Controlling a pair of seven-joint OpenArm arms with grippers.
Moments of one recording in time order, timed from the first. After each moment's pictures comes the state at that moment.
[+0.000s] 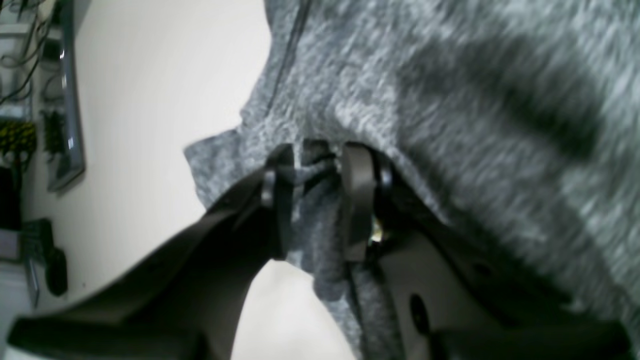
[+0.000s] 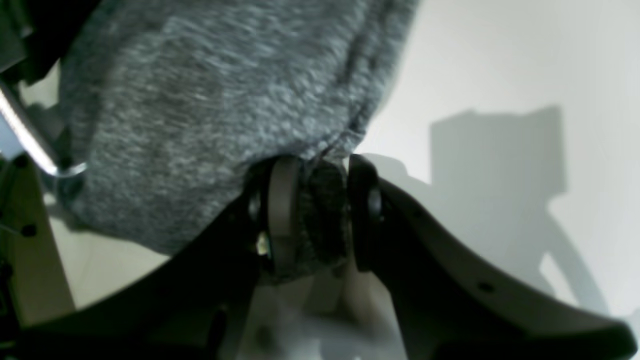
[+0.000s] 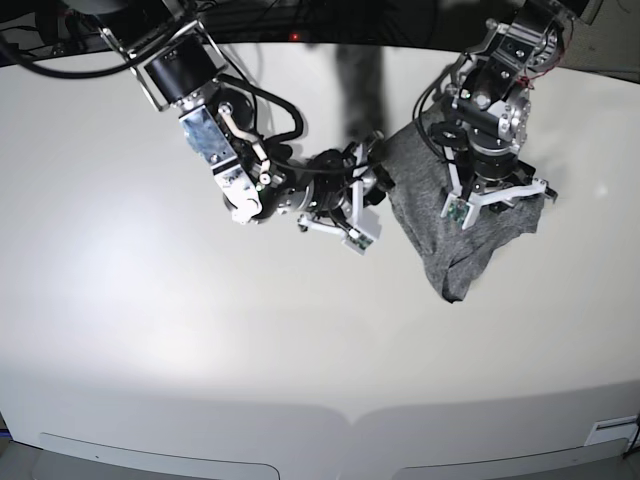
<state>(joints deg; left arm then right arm) 8.2 -18.7 27.7 94.9 20.7 12.7 47.2 7.2 9.0 -31.5 71.1 24.2 34.6 -45.0</state>
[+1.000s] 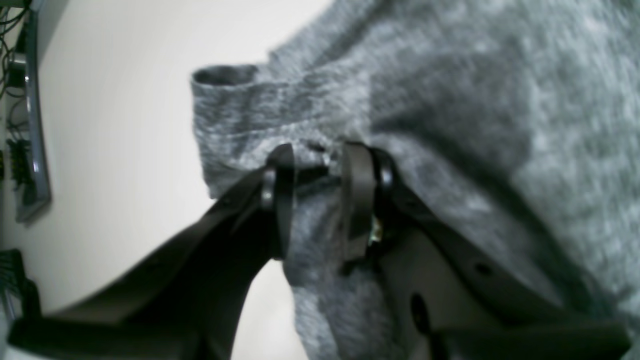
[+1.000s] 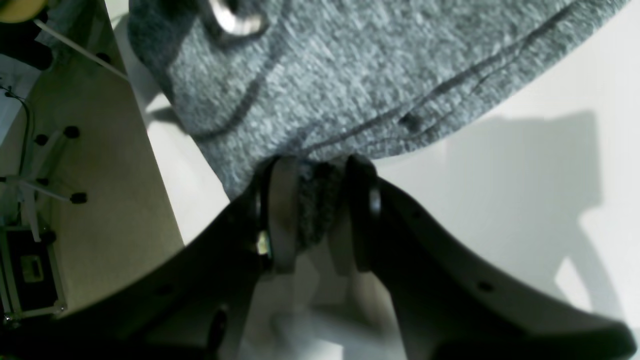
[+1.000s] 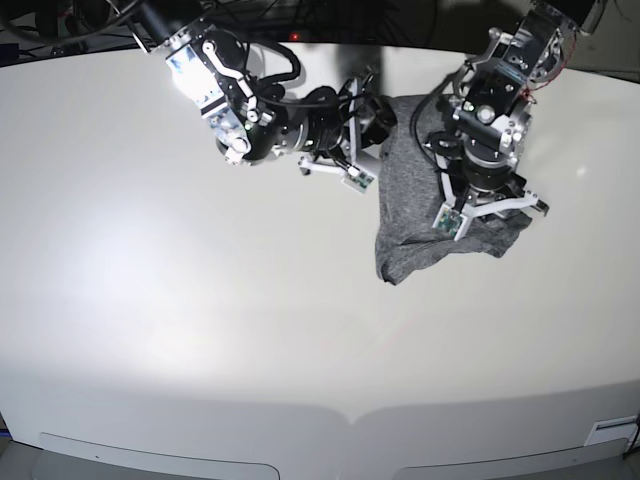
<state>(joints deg) 5.4 -18.7 27.7 94.9 15.8 9.8 46.2 -1.7 12.0 -30.9 82.8 27.0 35.1 -47.9</state>
